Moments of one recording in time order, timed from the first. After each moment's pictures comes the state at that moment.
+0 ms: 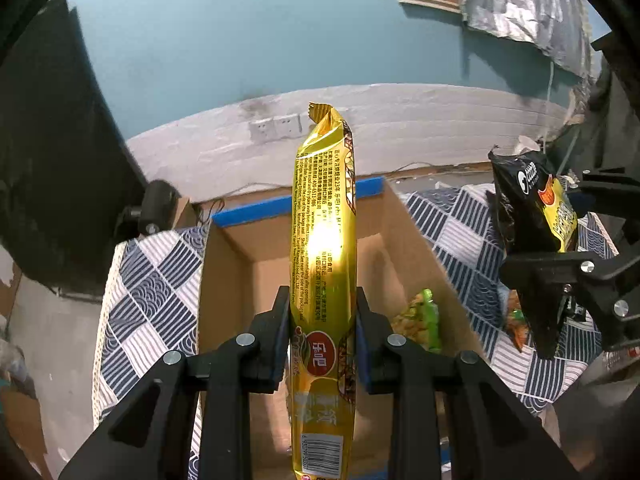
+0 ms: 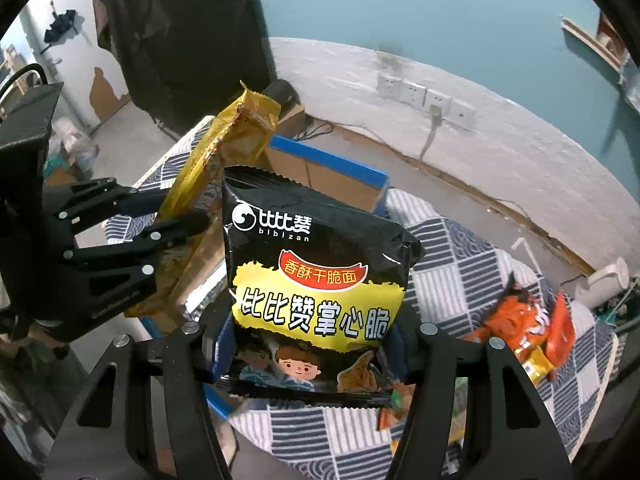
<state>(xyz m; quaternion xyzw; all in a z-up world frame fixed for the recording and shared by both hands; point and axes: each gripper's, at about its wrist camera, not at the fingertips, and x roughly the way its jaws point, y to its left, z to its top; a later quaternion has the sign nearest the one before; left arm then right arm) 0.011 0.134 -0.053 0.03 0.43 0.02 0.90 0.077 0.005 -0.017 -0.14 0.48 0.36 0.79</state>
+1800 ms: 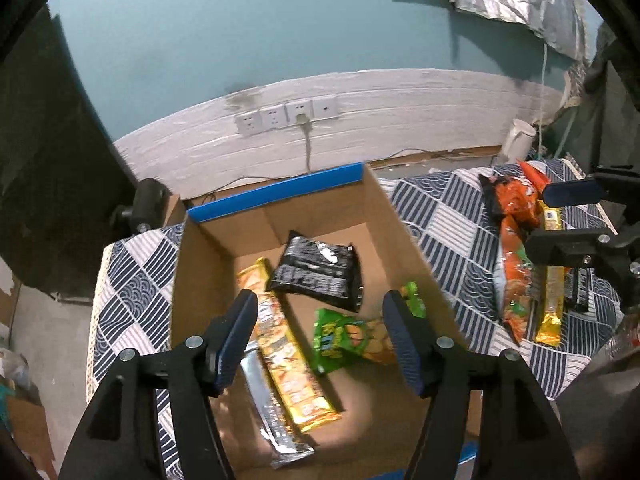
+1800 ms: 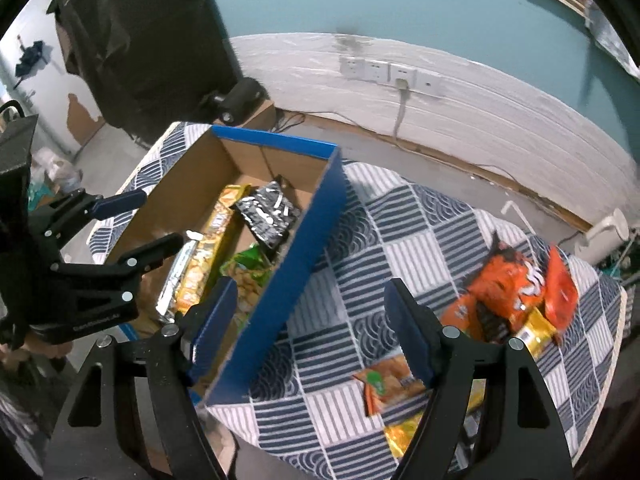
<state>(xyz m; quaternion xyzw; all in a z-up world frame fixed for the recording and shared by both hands) 0.016 0.102 -0.058 0.05 0.45 0.00 0.89 0.088 -0.039 -0.030 -0.10 0.50 0.31 0.80</state>
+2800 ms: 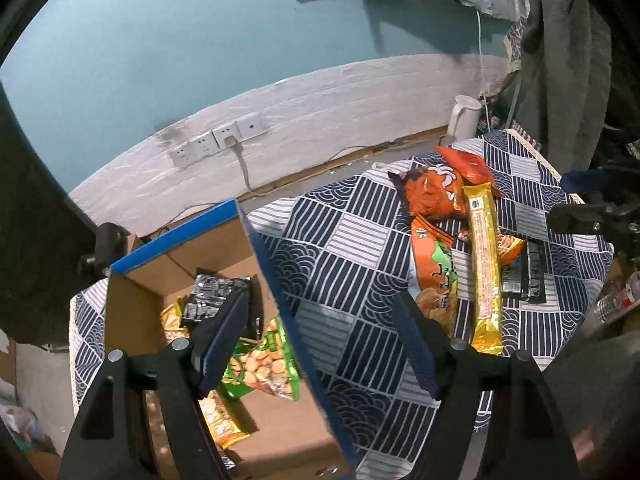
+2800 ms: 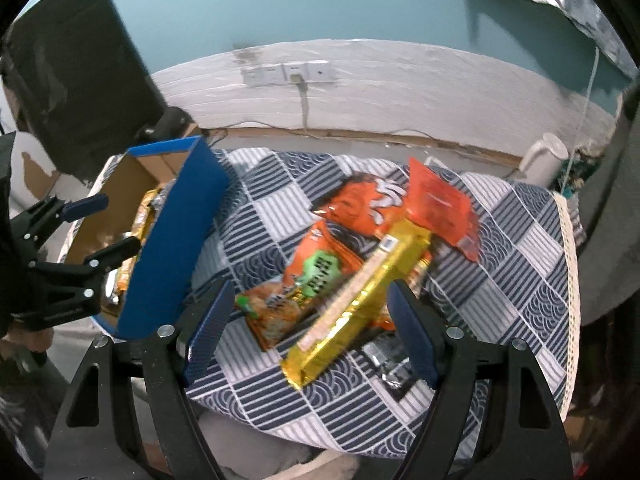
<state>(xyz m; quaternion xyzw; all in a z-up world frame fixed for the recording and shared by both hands) 0.025 -0.012 -0.048 0.10 0.44 -0.07 0.89 0.070 -0.198 -0.022 -0.03 0.51 0.20 0.84</state>
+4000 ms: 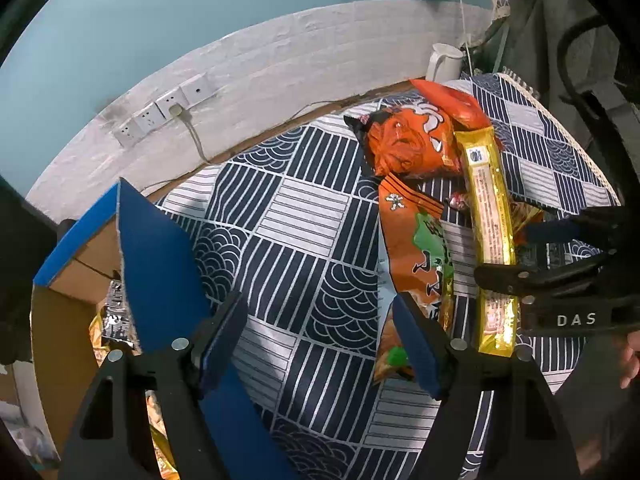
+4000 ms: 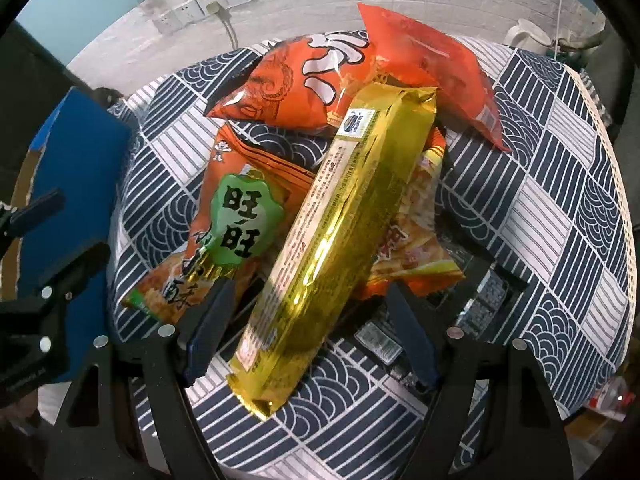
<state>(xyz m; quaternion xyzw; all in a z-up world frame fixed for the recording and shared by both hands) 0.078 -0.068 -0.131 0.12 0.51 -0.11 0.85 0.106 -0.203 -0.157 0.03 0.62 0.11 0.78</state>
